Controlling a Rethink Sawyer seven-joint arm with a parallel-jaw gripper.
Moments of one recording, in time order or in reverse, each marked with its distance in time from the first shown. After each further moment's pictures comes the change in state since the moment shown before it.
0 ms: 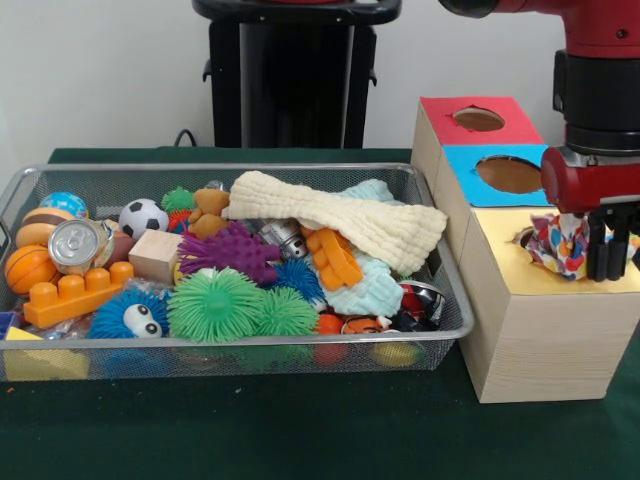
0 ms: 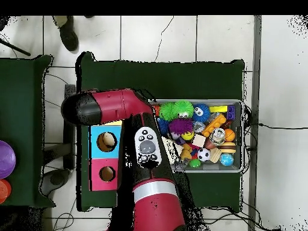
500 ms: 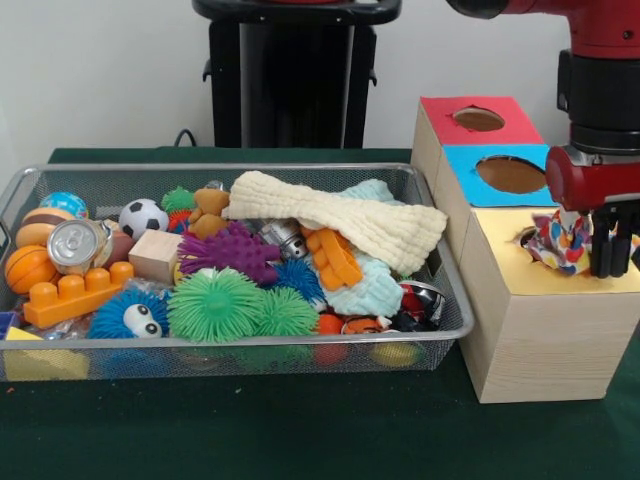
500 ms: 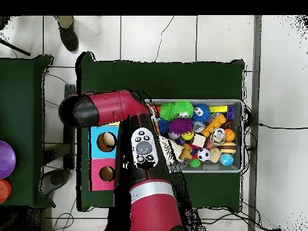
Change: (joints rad) arm 0.013 -0.001 0.000 0.009 -0.005 0.000 0.000
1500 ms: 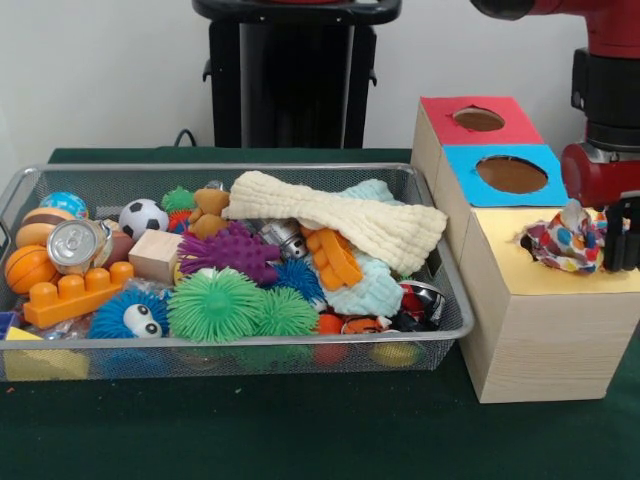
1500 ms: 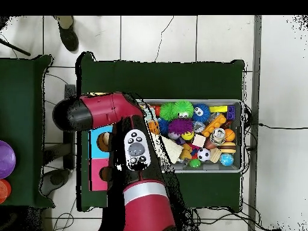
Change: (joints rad) arm 0.016 -0.004 0.001 0.025 -0.005 0.000 0.000
